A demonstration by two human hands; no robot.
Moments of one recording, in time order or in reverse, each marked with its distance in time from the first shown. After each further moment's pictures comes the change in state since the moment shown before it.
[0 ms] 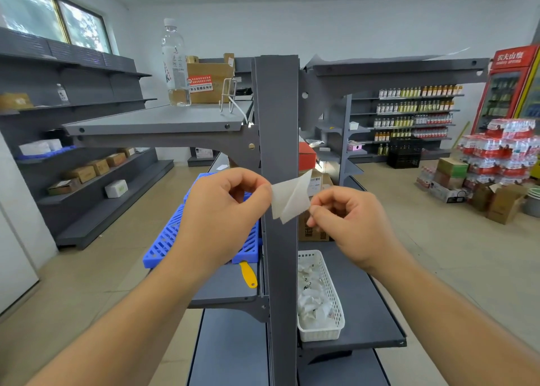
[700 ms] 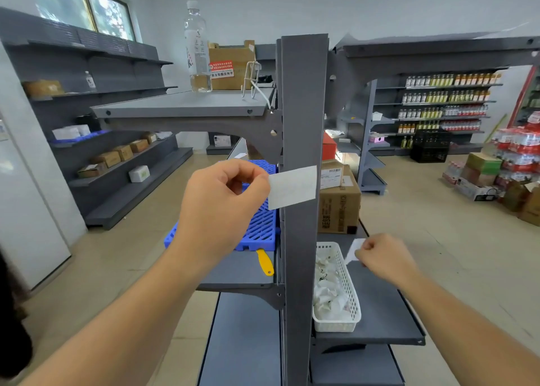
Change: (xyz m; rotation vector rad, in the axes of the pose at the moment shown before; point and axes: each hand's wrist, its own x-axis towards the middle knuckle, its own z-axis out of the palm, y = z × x) left_hand -0.008 -0.013 -0.015 0.014 0.087 -0.076; right_hand 0.001 0.166 -0.008 -0.572 -0.109 0.565
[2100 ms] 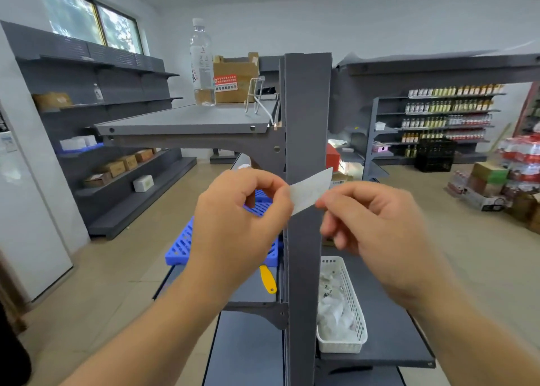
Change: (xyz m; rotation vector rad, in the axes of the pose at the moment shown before) left_hand -0.001 0.016 0.008 0.143 0.138 0.361; right_hand -0.125 -0.162 -0.086 0.805 0.005 -0.537
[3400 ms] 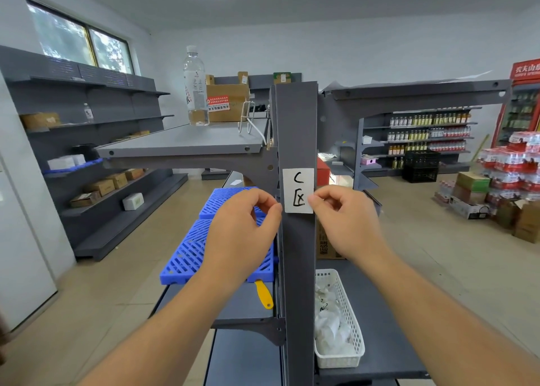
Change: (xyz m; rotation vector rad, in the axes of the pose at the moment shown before) left_hand 0.008 -0.037 0.031 0.070 -0.160 -0.170; right_hand 0.061 0.063 -0.002 -0.458 0.202 -0.115
